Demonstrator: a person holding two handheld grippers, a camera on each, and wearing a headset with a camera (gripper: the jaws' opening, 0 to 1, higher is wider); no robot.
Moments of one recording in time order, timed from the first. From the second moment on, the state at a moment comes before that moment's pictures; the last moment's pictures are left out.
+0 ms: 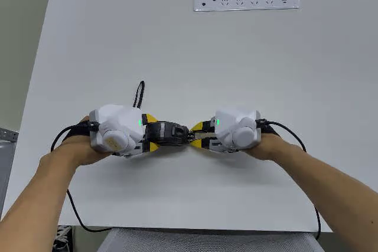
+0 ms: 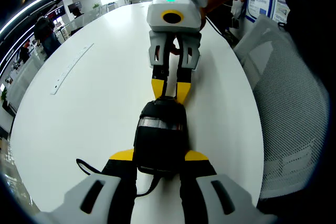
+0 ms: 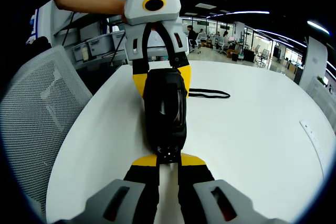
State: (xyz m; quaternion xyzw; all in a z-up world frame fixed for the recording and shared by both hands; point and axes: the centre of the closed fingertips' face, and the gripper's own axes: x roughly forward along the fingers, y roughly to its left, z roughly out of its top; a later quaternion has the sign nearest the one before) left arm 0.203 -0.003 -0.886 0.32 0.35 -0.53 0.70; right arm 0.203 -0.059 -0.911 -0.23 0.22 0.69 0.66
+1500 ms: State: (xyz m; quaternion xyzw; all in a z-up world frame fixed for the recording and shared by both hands) left arm 0.203 0.000 -0.887 0.32 0.35 -0.53 0.70; right arm 0.205 -0.074 -0.904 -0.22 0.21 0.69 0.66
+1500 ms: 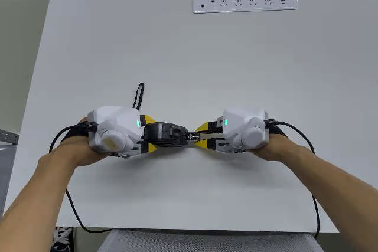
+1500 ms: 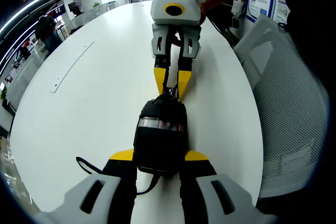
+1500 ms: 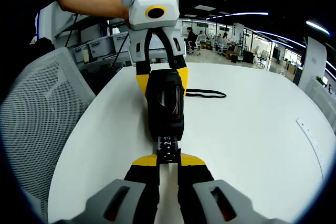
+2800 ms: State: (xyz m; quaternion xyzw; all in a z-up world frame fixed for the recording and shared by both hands) left arm 0.202 -0.001 -0.887 0.32 0.35 -0.53 0.70; right arm 0.205 -0.094 -0.902 -0.22 0.21 0.68 0.66
